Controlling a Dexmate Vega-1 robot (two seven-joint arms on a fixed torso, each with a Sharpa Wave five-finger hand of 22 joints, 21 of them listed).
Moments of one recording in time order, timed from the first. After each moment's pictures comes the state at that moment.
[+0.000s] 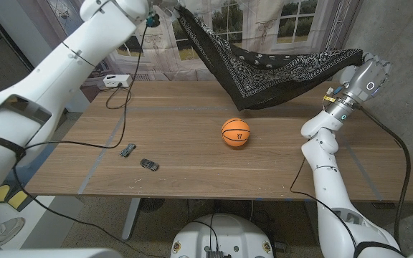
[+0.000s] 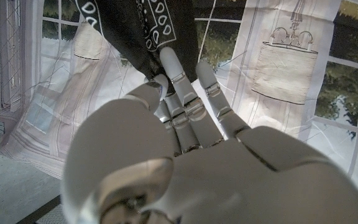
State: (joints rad) left arm 0.13 0.73 0.60 -1.90 -0.05 0.80 0.01; left_hand 1.09 0.16 0.58 -0.11 0.21 0.75 -0.02 0.58 0.59 0.85 -0.12 0.51 0.58 1.10 -0.20 0.22 0.85 0.36 0.00 1.25 0.18; right arm -0.84 -0.04 0.14 -1.48 -1.05 -0.14 -1.12; right_hand 1.10 0.15 0.20 0.00 0.27 1.02 0.01 0.42 0.43 0.92 -0.07 0.82 0.89 0.93 -0.13 0.96 1.22 0.44 0.01 0.90 0.22
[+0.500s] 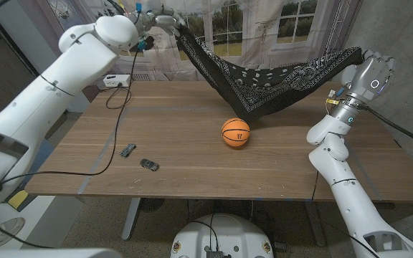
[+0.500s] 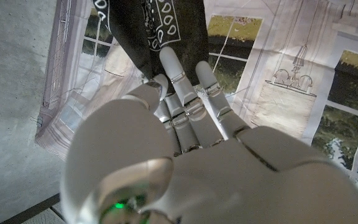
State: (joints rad) left arm 0.38 0.86 0.45 -2.05 -0.19 0.66 0.00; left_hand 1.09 0.16 0.59 -0.12 0.21 0.75 -0.01 0.57 0.58 0.85 -0.12 0.51 0.58 1.11 -0.21 0.22 0.85 0.37 0.00 1.25 0.18; right arm -0.98 -0.29 -0.07 -1.69 -0.88 -0.37 -1.09; right_hand 1.10 0.15 0.20 0.01 0.26 1.01 0.01 0.42 0.42 0.93 -0.07 0.82 0.87 0.93 -0.13 0.96 1.22 0.44 0.01 0.91 0.21
